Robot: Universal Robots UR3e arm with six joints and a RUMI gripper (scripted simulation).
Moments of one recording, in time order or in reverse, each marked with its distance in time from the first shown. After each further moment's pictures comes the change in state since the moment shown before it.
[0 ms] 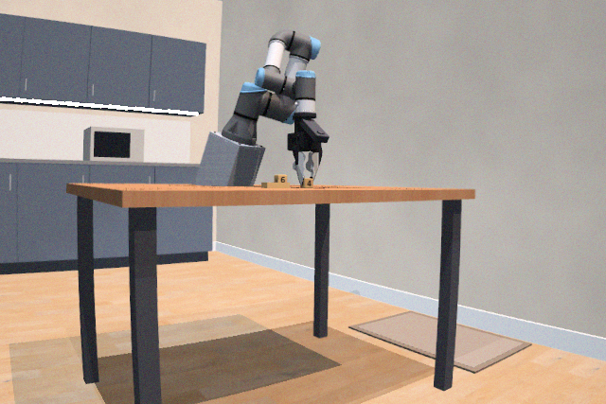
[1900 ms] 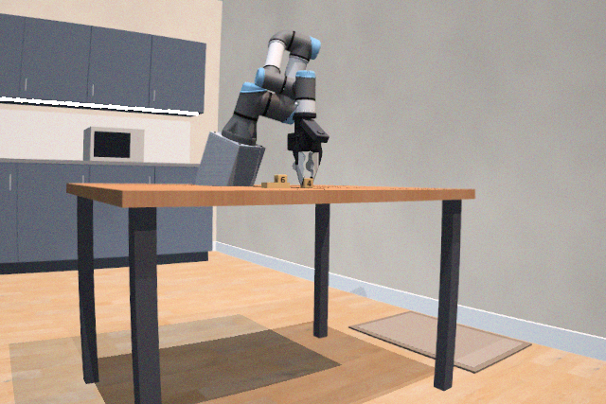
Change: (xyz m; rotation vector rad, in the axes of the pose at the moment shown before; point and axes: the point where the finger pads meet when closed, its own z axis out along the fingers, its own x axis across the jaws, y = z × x) arm 0.000 0.000 0.000 0.000 0.000 0.000
